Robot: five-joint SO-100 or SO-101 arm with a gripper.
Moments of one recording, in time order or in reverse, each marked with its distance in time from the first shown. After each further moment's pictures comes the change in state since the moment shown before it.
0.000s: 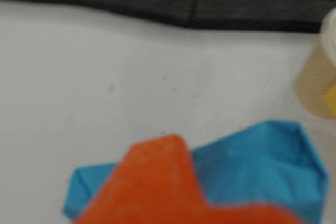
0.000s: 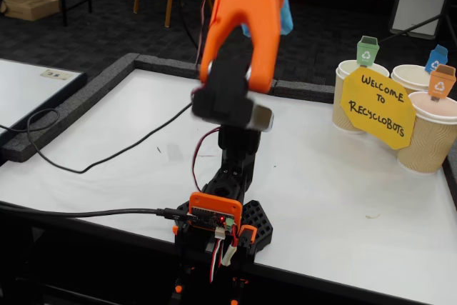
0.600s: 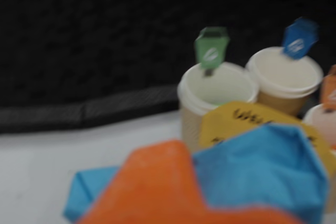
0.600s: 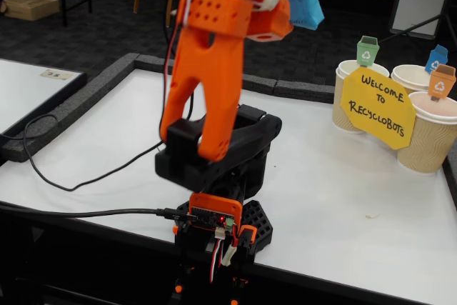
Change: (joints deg) arm 18.5 25.9 4.4 0.1 -0.1
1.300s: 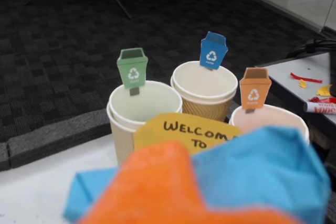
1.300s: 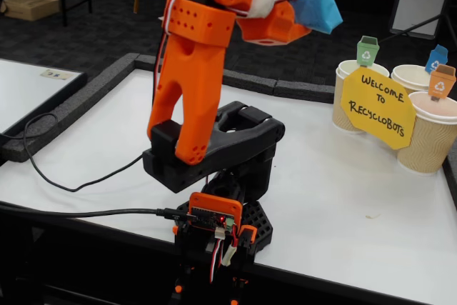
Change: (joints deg) arm 11.5 3.0 4.3 -4.6 0.0
